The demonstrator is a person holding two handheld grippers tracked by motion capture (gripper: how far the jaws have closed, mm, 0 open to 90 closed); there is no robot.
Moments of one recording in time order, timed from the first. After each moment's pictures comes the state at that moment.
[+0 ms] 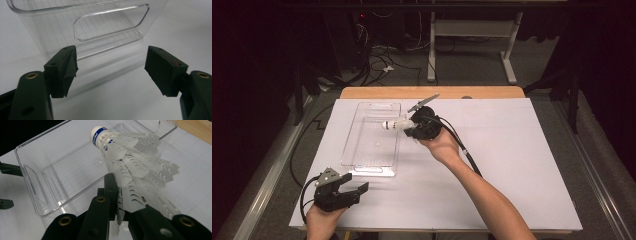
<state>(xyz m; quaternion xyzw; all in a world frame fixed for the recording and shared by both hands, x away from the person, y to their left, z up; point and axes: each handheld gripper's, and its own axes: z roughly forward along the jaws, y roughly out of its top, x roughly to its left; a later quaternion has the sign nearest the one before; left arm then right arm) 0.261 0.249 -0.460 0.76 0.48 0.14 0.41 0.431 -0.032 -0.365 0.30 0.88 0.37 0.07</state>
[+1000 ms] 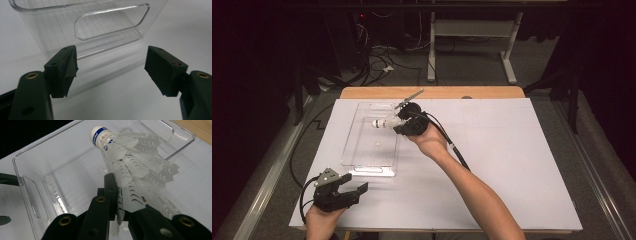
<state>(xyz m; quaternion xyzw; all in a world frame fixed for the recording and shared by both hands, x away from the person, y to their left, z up) 0.260 0.250 -0.460 0.76 0.48 0.14 0.41 0.445 0.000 -0.366 0.29 0.89 0.35 0.06</state>
